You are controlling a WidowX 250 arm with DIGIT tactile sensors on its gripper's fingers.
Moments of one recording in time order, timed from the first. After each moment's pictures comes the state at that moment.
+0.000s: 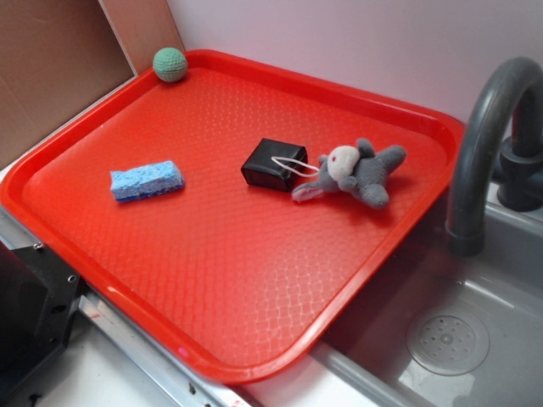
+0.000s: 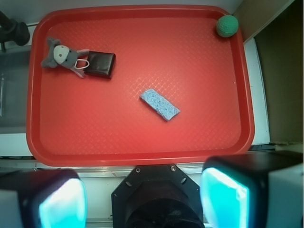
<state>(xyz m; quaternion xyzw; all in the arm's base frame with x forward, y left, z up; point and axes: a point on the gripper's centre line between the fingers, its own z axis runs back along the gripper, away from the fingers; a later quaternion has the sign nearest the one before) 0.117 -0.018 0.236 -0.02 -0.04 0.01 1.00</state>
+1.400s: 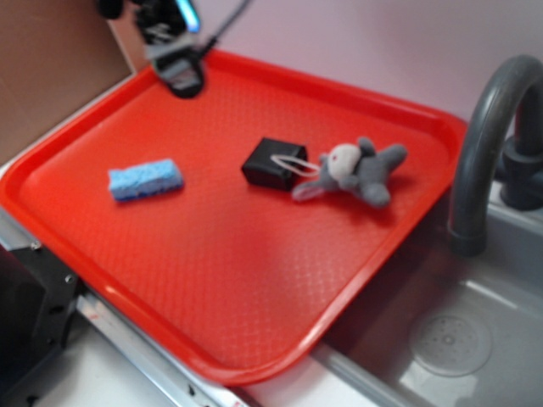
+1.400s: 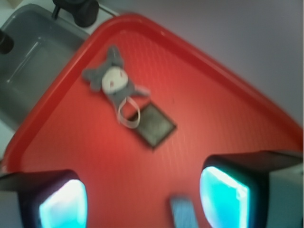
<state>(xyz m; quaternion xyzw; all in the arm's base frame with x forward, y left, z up) 0.239 -0.089 0.147 -0.02 -0.06 -0.32 0.94</state>
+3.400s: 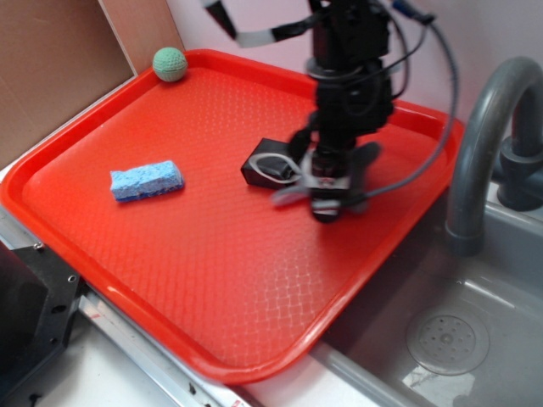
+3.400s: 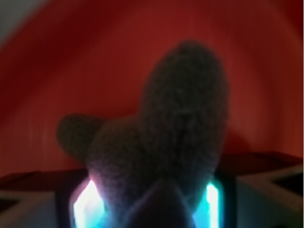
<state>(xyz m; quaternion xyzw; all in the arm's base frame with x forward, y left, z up) 0.277 -0.128 0.042 -0.02 0.07 -0.41 0.91</state>
